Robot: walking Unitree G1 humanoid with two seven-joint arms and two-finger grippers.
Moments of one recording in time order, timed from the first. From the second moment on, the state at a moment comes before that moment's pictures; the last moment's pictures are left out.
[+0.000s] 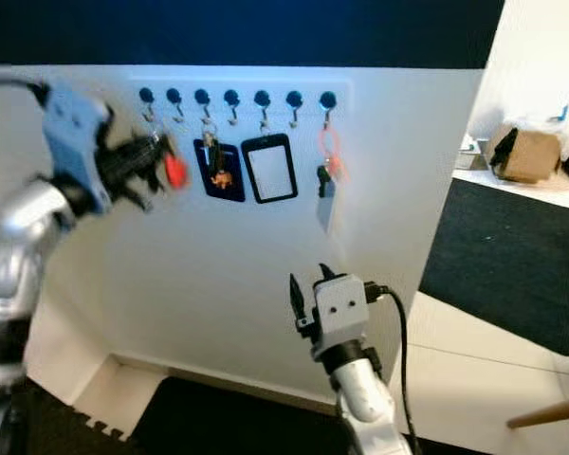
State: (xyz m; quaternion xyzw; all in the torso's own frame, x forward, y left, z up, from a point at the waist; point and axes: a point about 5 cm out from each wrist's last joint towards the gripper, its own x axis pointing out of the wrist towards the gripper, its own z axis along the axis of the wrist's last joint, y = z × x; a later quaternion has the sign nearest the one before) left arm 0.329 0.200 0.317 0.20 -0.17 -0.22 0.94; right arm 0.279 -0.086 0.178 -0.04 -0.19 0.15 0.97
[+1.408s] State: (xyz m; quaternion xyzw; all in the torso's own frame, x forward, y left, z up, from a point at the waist) left arm 0.279 0.116 0.255 0.15 -0.13 -0.34 0.92; right arm 0.276 -0.057 0.224 0.14 -0.18 0.30 0.92
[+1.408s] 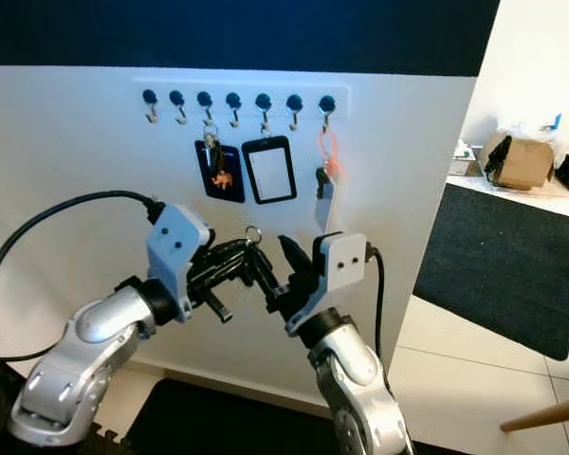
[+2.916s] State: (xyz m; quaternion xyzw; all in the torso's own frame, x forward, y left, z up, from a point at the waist) left arm 0.273 0.106 0.251 0.15 -0.12 -0.37 0.91; right arm 0.277 -0.055 0.231 0.10 -0.20 0.30 0.93
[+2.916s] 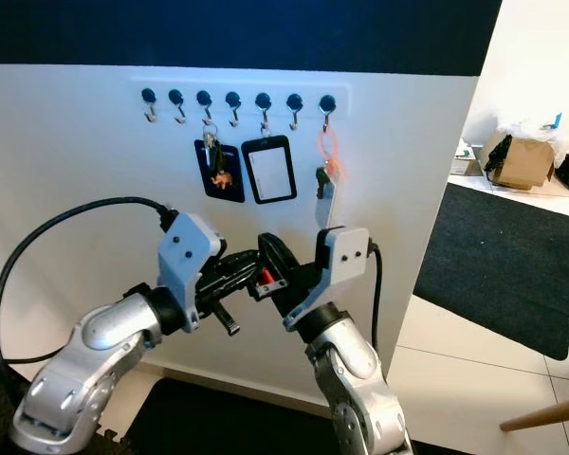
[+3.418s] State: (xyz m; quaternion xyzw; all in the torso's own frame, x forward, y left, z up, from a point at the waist) left arm 0.274 0.106 0.258 0.16 -0.14 -0.36 0.91; right arm 0.279 -0.056 0.239 0.06 -0.23 0.28 0.93
